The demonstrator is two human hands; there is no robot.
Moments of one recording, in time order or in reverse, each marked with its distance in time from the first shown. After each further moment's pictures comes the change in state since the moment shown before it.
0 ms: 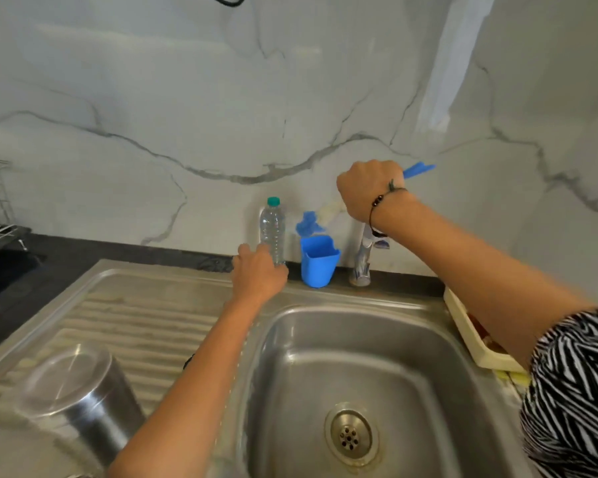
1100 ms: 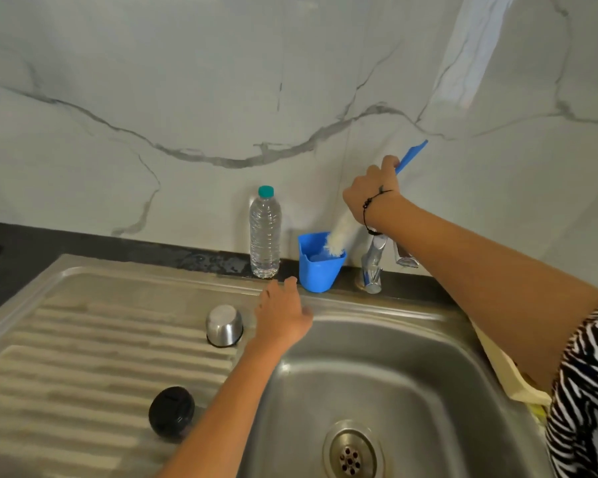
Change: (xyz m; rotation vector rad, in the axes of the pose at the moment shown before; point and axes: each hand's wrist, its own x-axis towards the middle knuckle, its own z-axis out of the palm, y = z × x) left_hand 0.032 -0.010 0.090 0.082 -0.261 0.023; right_hand 0.100 -0.009 0.110 -0.334 -0.256 -0.072
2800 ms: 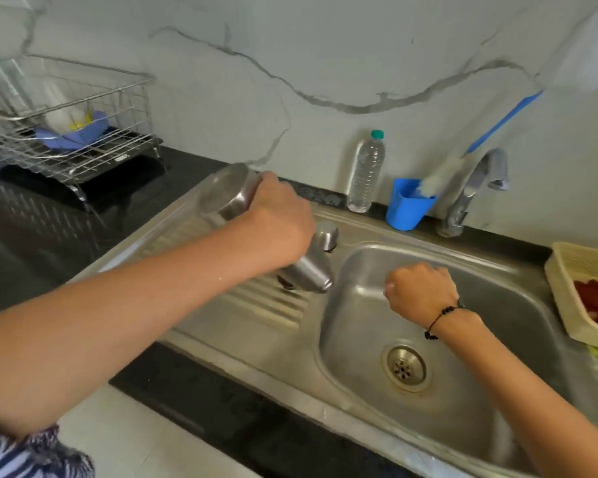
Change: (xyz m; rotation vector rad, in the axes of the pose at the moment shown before) left_hand -0.206 -0.033 -0.161 1.262 -0.071 0.019; right_hand -0.241 -0.128 -0.003 0.725 0.009 -0.242
